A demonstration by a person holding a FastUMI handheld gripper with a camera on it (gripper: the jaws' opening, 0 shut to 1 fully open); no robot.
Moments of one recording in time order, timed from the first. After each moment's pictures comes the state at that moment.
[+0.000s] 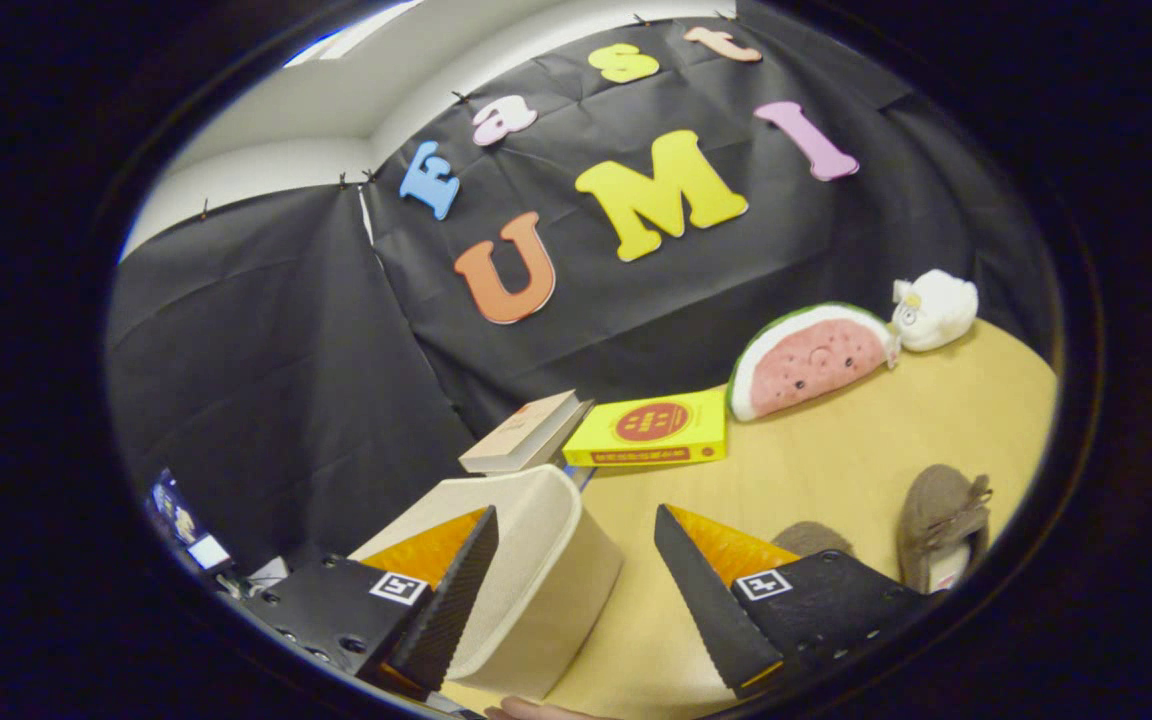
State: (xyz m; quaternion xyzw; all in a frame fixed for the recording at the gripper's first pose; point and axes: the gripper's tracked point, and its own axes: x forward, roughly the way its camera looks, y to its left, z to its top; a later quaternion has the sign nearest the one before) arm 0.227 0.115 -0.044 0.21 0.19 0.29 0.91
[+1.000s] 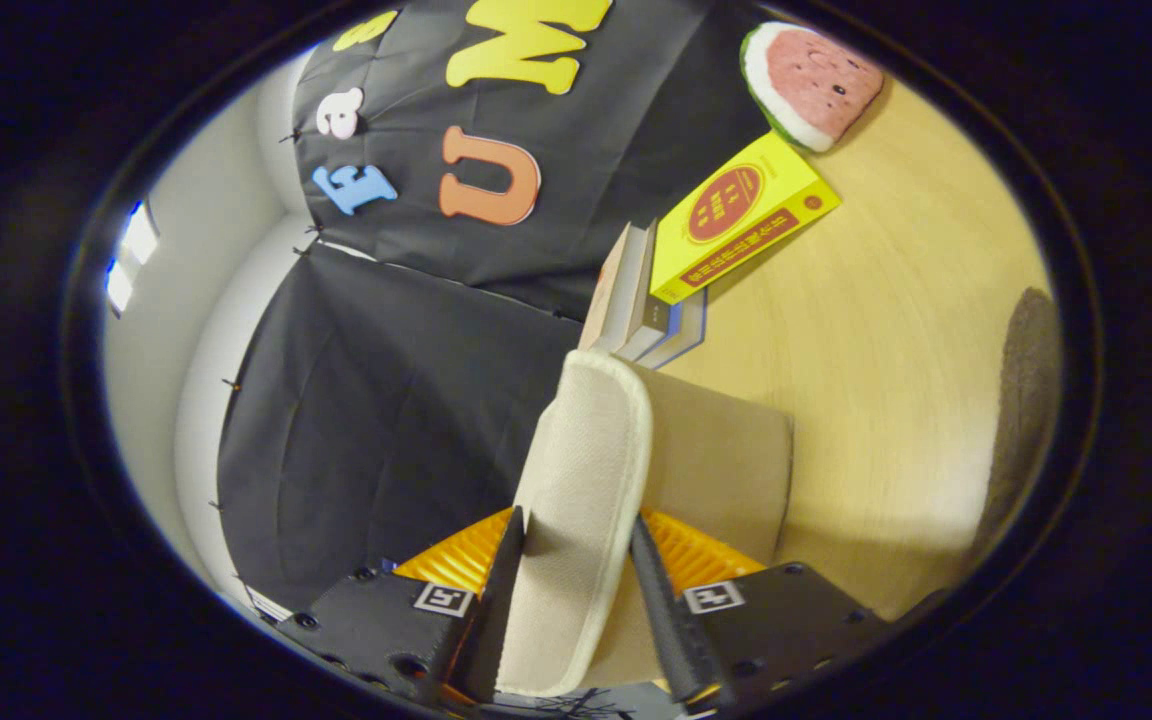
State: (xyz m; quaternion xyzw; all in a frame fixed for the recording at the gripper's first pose) arm 0.228 0.175 -0.075 0.42 0.41 0.44 0.69
